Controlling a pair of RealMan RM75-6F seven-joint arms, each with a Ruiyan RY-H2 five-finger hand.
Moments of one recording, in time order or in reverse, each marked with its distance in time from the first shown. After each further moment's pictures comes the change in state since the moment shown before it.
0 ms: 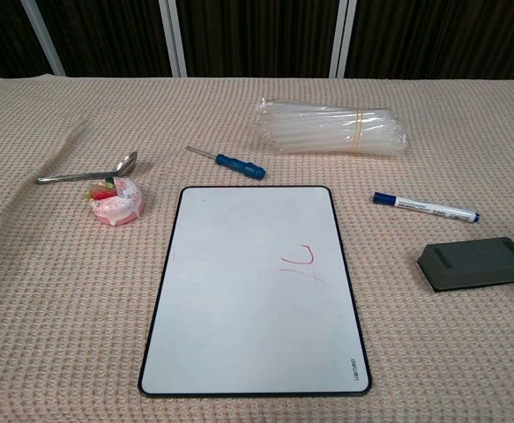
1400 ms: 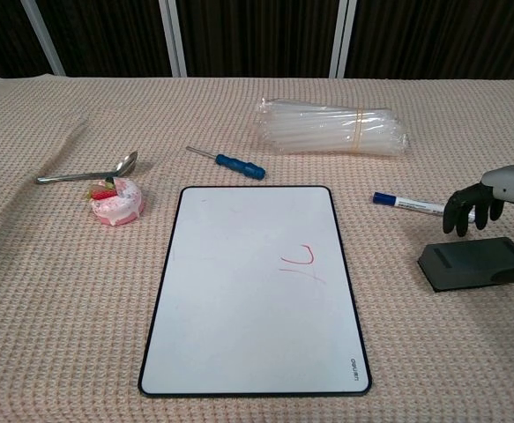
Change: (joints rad) left arm -0.004 0.012 -0.012 -0.009 -0.038 -0.020 -0.002; right arm 0.369 -0.225 0.053 0.053 0.399 -0.366 -0.400
